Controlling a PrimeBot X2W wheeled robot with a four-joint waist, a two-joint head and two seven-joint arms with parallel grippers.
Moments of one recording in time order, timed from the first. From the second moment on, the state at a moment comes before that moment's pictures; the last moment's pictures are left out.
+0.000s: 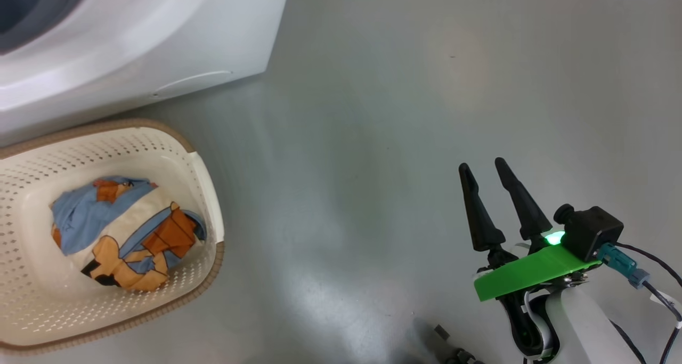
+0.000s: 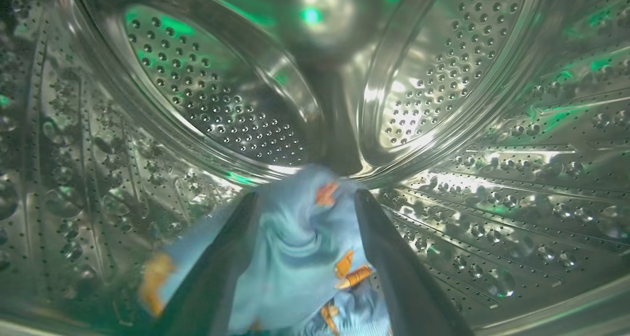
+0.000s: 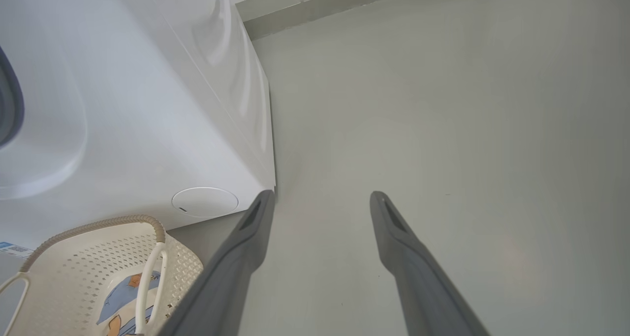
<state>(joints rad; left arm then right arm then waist) -1.42 0.58 -0.23 1.03 -0.47 0.01 -0.07 -0.26 -0.04 0.20 0.24 0.43 0.13 -0.25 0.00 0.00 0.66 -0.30</state>
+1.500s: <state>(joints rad) -0.17 0.18 -0.13 0.37 -0.42 0.13 -0.26 0.00 -0.04 0.04 0.18 0.29 0.13 -0.08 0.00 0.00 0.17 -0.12</state>
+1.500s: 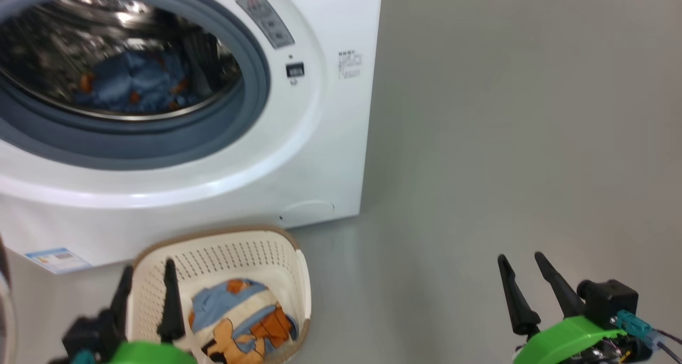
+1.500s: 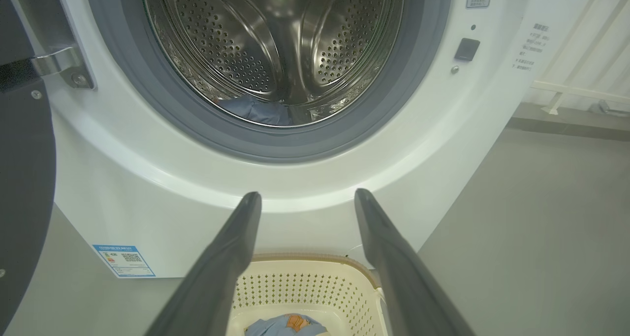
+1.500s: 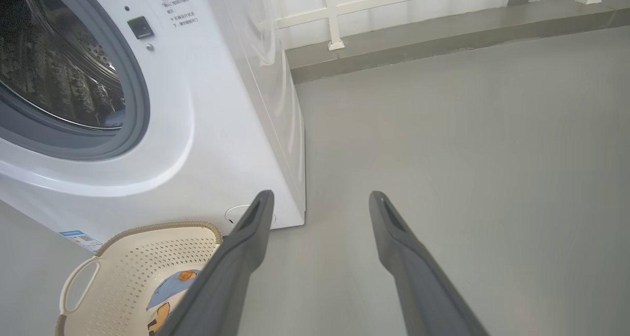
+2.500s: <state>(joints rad) 0.09 0.16 -0.18 0.24 -0.36 0.15 -0.25 0.15 -0.06 -0.05 -0.01 0.16 0.13 0.05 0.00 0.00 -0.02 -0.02</state>
